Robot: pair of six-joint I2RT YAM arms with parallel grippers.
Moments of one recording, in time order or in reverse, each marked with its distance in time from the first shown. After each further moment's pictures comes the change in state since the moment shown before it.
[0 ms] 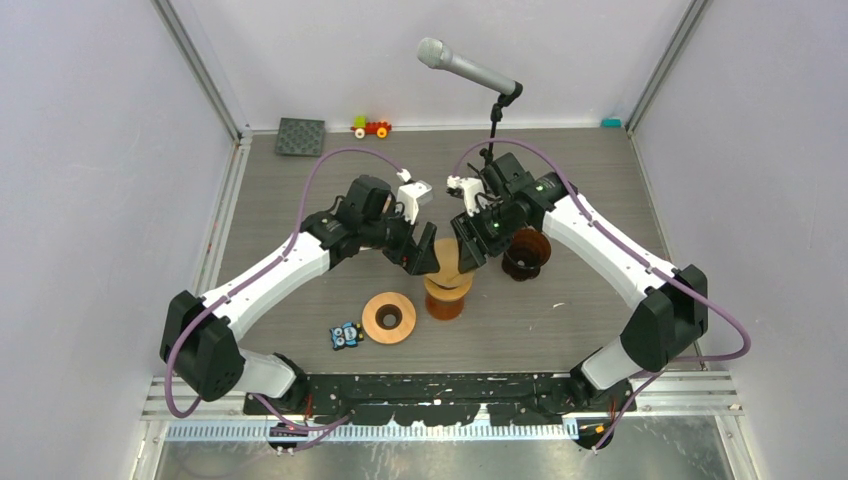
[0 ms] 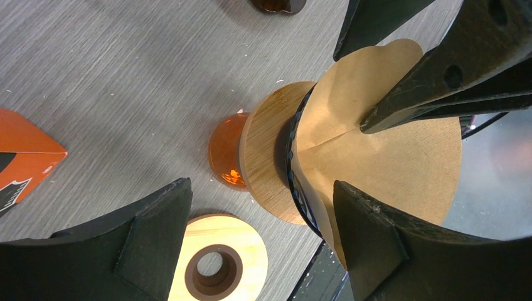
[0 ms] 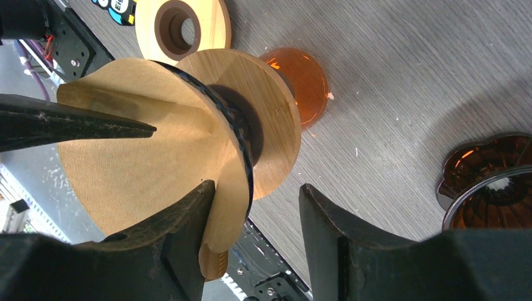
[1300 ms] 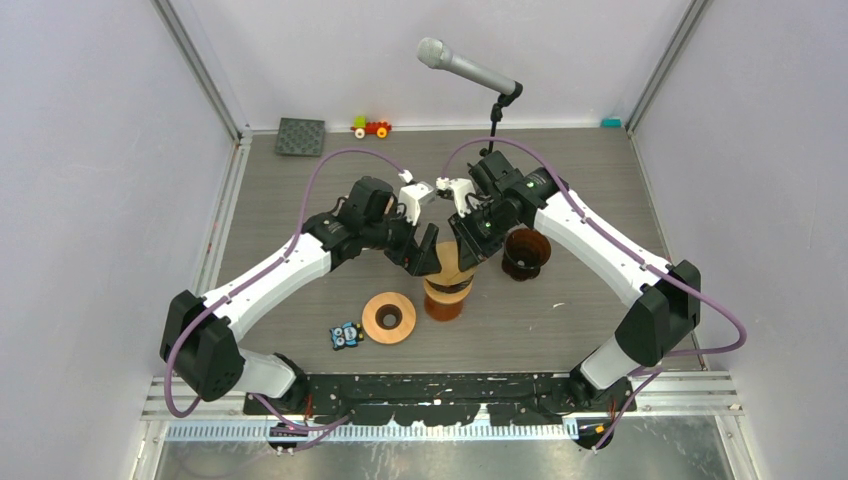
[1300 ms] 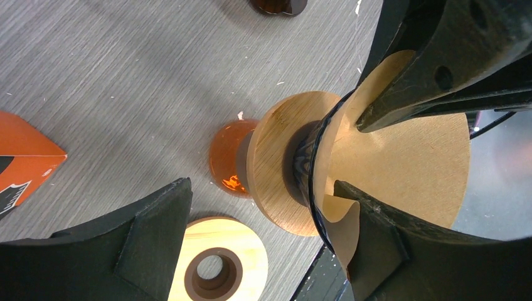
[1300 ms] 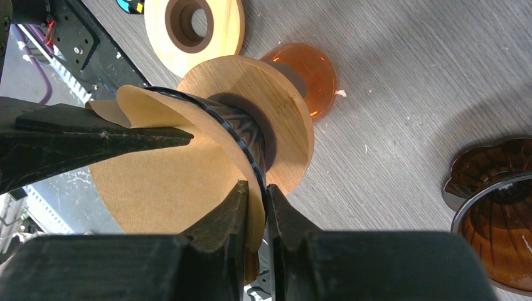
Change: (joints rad) left arm -0.007 0.000 -0.008 0.016 -0.019 -0.006; right arm 0.056 0.046 0.092 -0.079 0.027 0.000
